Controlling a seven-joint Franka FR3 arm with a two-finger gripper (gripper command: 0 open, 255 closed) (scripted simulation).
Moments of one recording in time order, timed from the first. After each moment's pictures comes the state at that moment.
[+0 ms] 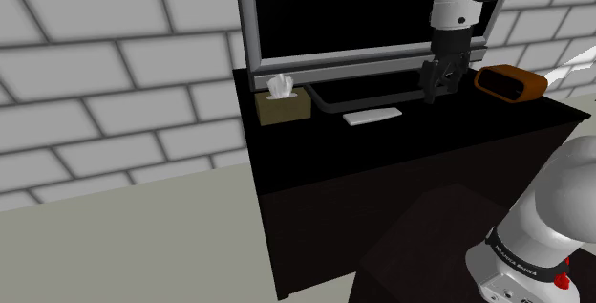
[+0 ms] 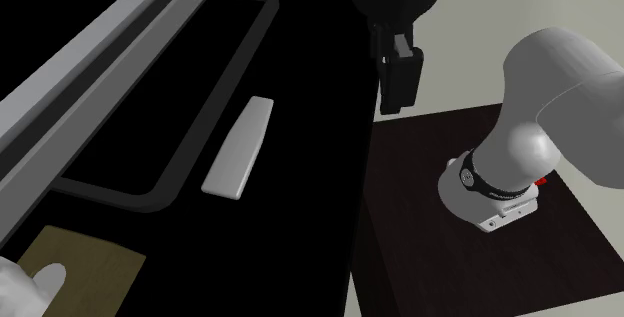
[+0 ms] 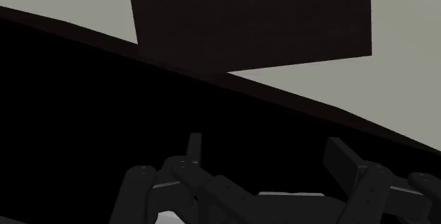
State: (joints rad) arm -0.01 -0.74 -0.07 -2.43 -0.09 1.55 0.11
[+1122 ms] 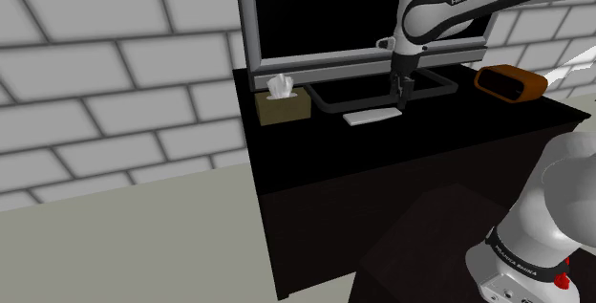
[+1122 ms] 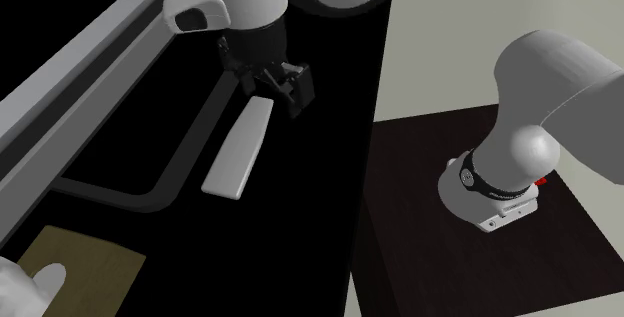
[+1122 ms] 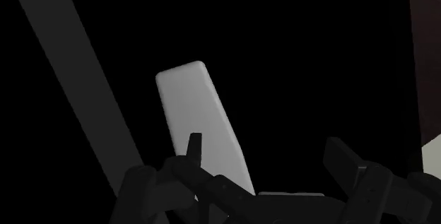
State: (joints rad) arm 0.22 -0.32 -0.44 -2.35 -0.18 2.01 -0.94
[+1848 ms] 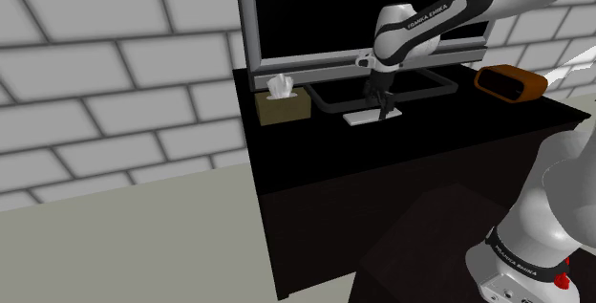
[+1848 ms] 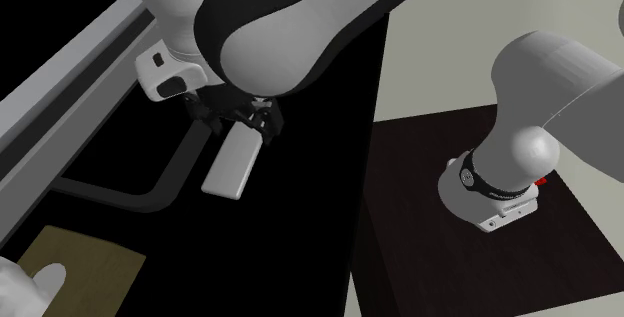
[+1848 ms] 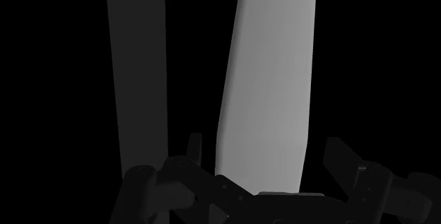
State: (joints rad) arm 0.30 -0.08 -0.51 -2.29 -0.04 2.21 -1.33
